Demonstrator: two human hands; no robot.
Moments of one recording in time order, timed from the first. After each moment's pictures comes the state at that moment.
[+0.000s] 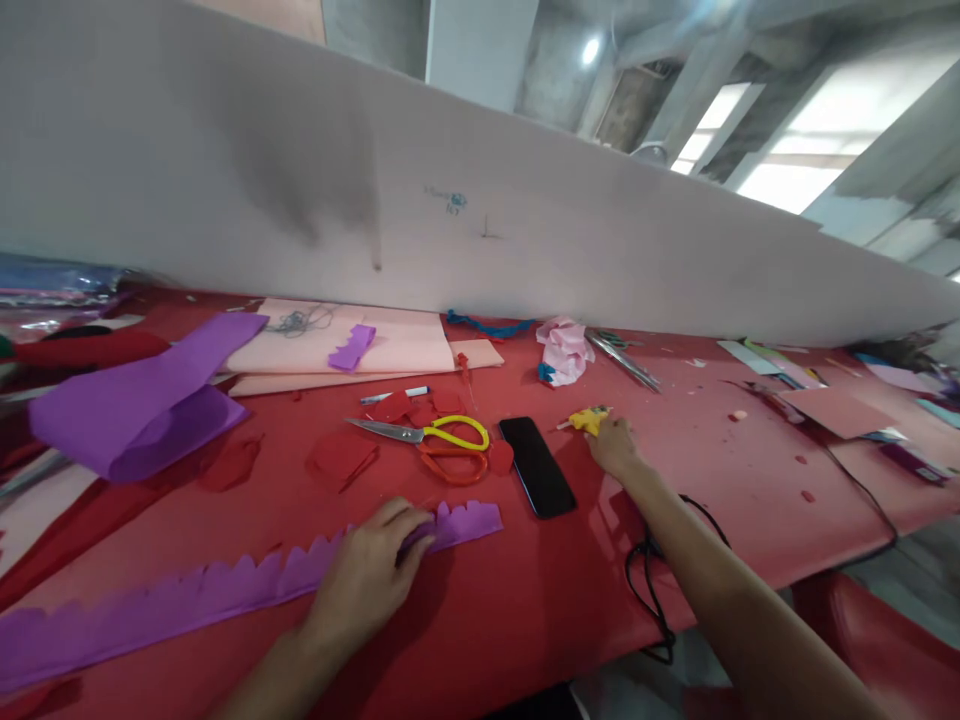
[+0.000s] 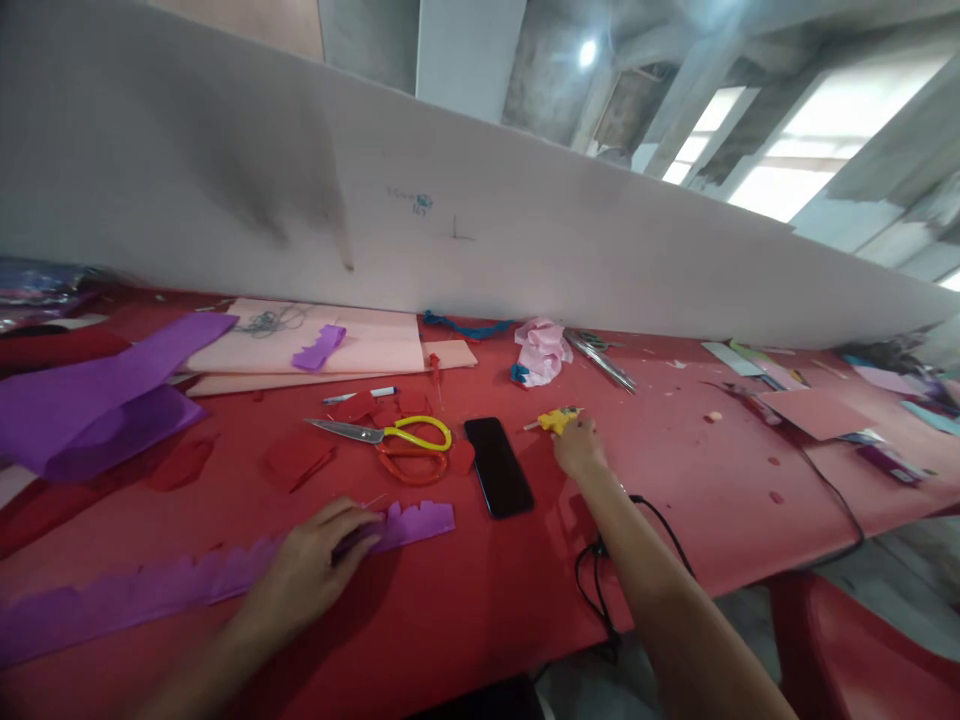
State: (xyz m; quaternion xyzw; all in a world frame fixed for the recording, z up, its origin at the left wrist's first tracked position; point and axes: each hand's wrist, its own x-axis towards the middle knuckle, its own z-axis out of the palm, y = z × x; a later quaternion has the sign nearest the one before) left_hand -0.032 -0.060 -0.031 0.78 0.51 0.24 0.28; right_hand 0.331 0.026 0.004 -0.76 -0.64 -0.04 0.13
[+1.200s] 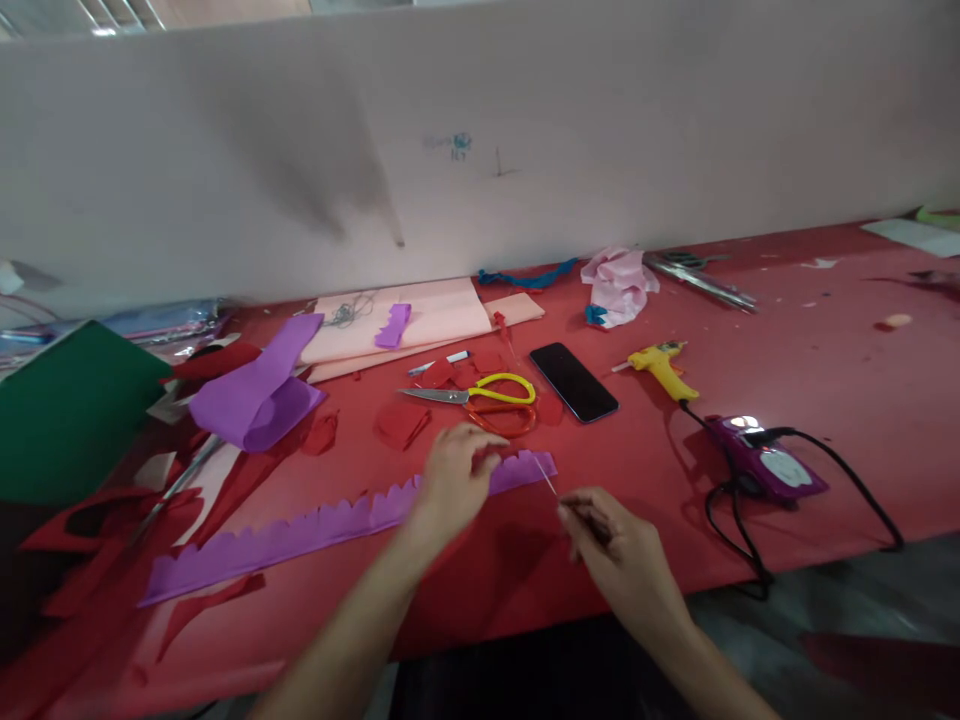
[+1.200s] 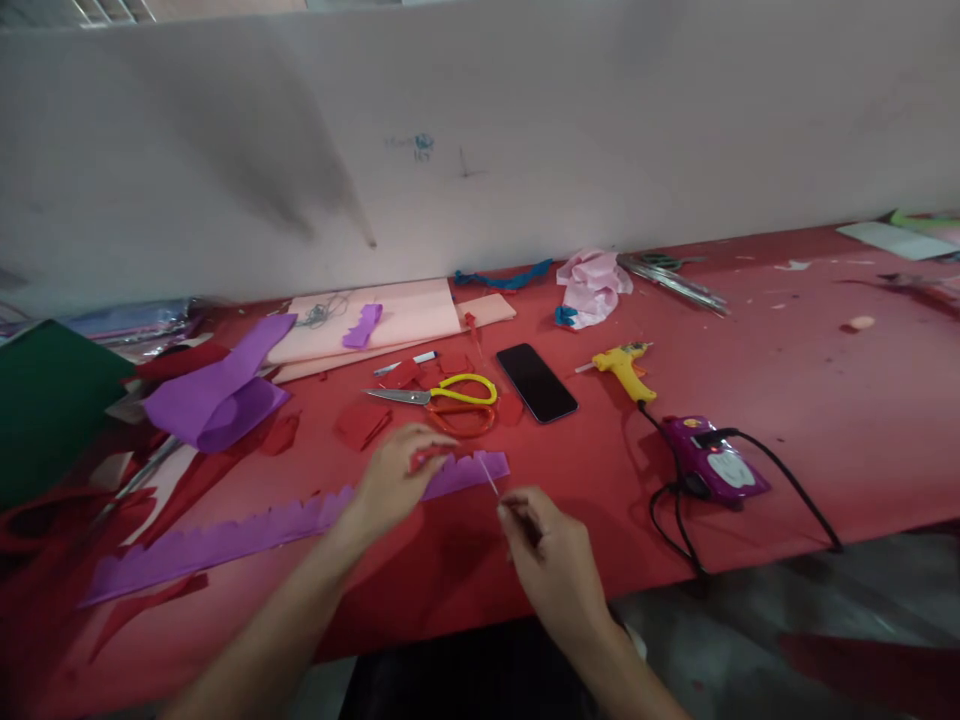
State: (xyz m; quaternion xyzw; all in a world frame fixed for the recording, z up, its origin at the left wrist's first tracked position) left_hand -0.001 -0.041 0.009 0.72 0.53 0.27 0.36; right_hand 0.178 -0.137 -0.012 -0.66 -0.56 0.36 0.36
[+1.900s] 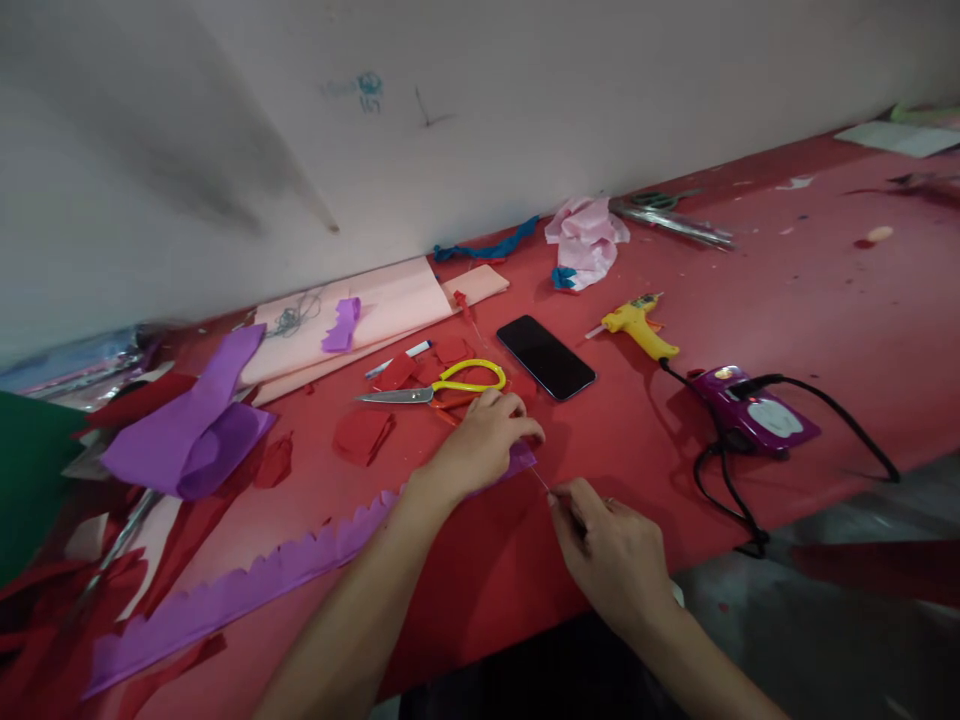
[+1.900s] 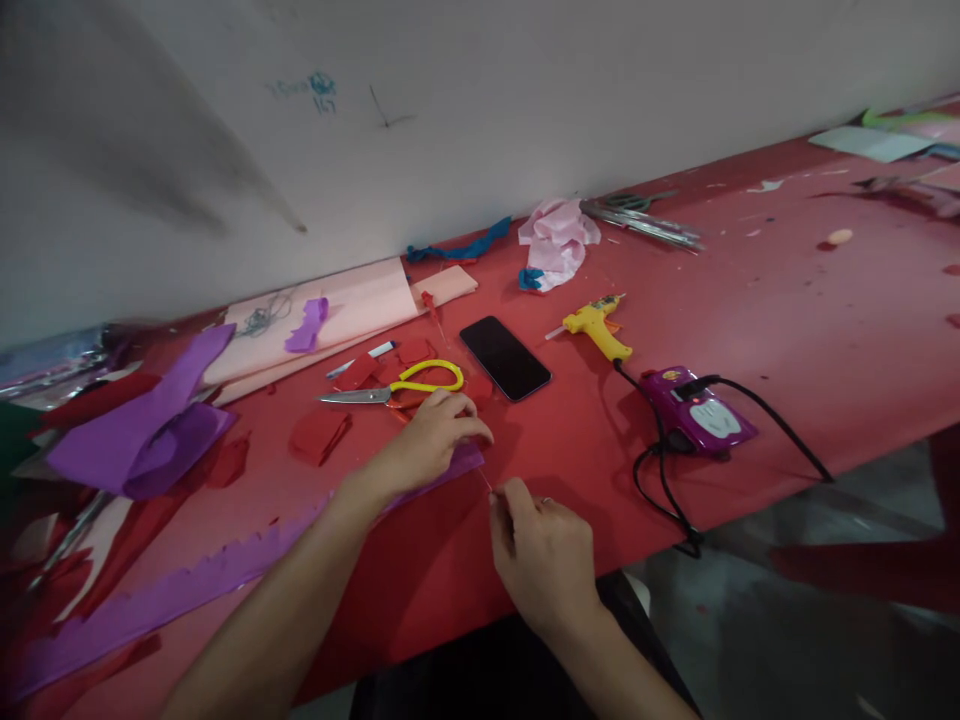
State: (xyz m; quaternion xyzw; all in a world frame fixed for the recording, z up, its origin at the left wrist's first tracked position) left_hand 0.054 0.012 -0.011 0.94 0.28 0.07 0.21; right_hand 0.185 -0.139 -0.042 -0.73 -0.65 0.05 0.20
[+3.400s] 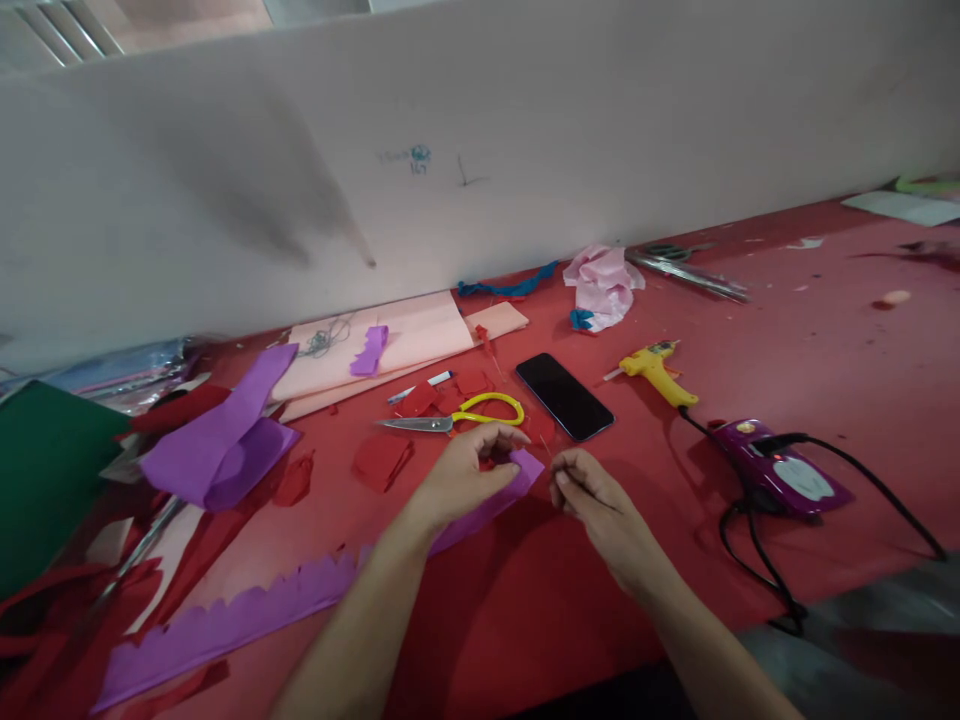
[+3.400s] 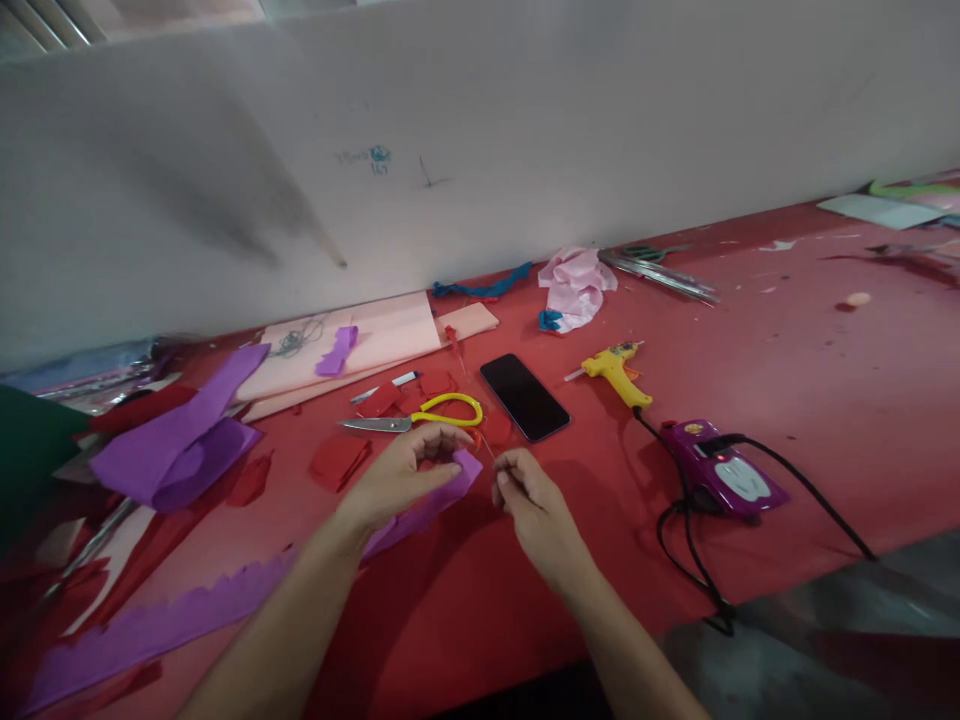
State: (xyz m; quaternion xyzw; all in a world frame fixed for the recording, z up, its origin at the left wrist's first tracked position) left_hand 0.026 0.005 0.011 0.66 0.41 0.28 0.57; right_hand 0.193 -0.072 -0.030 -0.57 -0.45 0.50 0.47
